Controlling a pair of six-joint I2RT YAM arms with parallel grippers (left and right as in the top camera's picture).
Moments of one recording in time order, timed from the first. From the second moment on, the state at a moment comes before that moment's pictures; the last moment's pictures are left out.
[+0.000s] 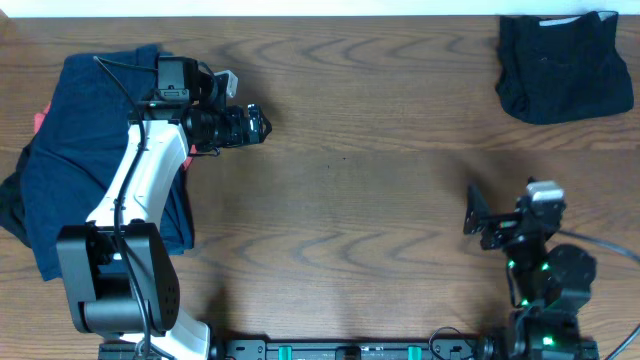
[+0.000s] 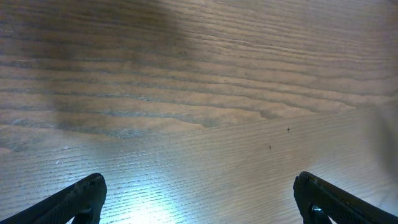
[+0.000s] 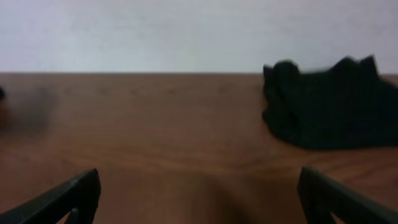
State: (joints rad) left arm 0.01 1.75 1.29 -0.68 0.46 -0.11; right arm -0.09 0.38 0.24 -0.06 -0.22 0.04
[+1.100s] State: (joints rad) left arm 0.01 1.75 1.29 -0.68 0.46 -0.11; right arm -0.08 0.01 0.01 -0.06 -0.19 0.04
